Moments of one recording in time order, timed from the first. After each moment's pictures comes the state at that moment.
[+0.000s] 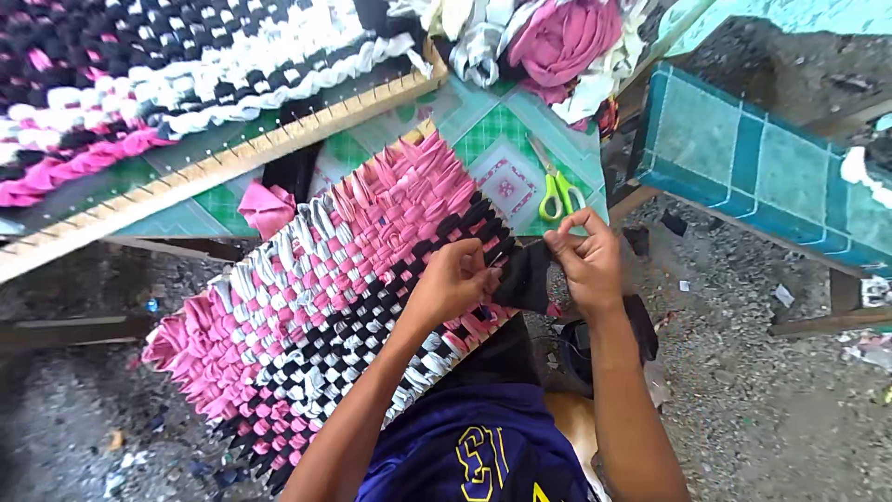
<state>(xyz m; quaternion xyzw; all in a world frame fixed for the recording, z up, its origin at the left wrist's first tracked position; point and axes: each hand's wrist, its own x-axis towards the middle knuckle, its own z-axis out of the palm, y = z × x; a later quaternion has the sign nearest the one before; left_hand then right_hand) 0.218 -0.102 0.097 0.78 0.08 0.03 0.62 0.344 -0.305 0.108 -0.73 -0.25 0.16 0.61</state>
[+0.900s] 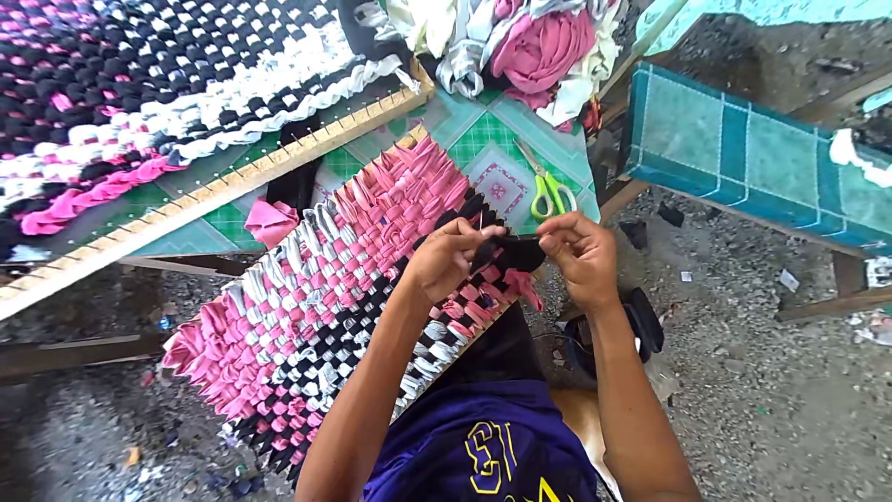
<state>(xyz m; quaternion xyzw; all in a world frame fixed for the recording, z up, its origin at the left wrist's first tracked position) 0.248 -0.089 0.102 0.37 0.14 -0.03 0.92 0.348 -0.312 0.108 -0.70 -0.34 0.12 0.62</state>
